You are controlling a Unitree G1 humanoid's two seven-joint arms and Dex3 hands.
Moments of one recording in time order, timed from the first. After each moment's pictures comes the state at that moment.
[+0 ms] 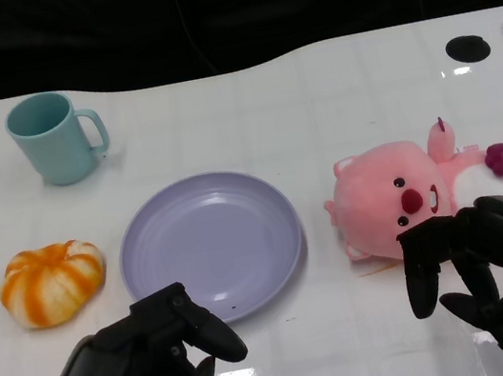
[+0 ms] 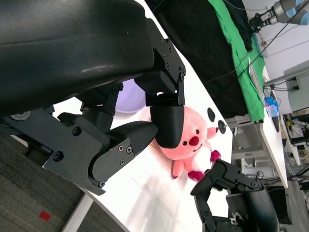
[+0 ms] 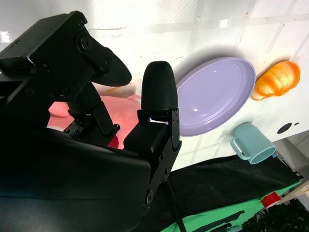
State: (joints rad) left arm 0.42 0.23 -0.07 -0.76 -0.04 0.27 -0.25; right arm 0.02 -0.44 0.17 -0.35 -0.34 0.02 0.43
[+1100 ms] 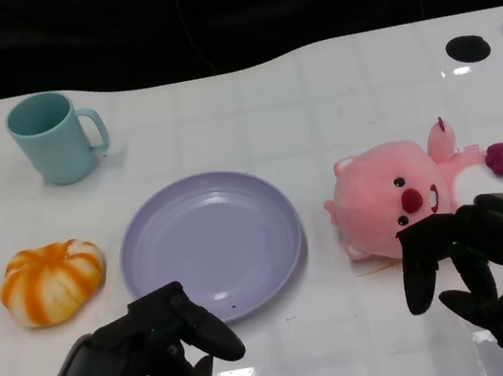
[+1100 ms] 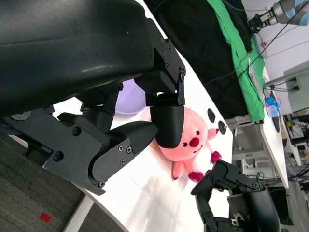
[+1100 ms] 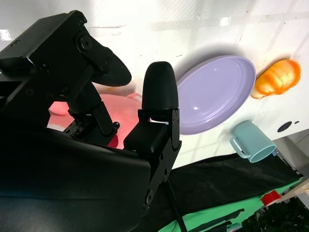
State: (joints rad) left arm 0.42 0.23 -0.06 -0.76 -0.04 0.27 -0.25; right arm 0.01 -0.43 0.17 -0.35 -0.34 0.02 0.42
